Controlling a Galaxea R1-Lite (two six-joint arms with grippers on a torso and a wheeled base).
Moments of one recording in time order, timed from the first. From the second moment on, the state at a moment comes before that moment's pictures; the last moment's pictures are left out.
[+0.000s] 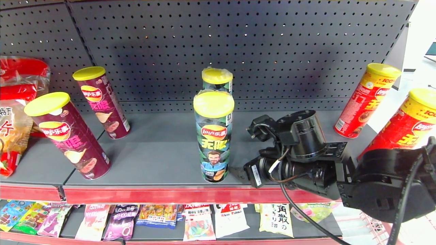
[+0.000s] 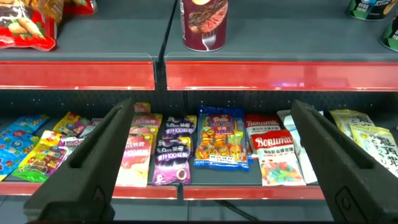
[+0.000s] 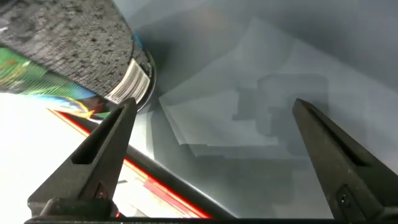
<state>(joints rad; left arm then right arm) 0.01 0.00 0.00 0.01 0.01 0.00 0.77 1.82 -0.94 -0.30 -0.21 0.06</state>
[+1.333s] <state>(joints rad) 0.01 0.00 0.00 0.01 0.01 0.00 0.80 1.83 -0.97 -0.30 -0.24 0.06</state>
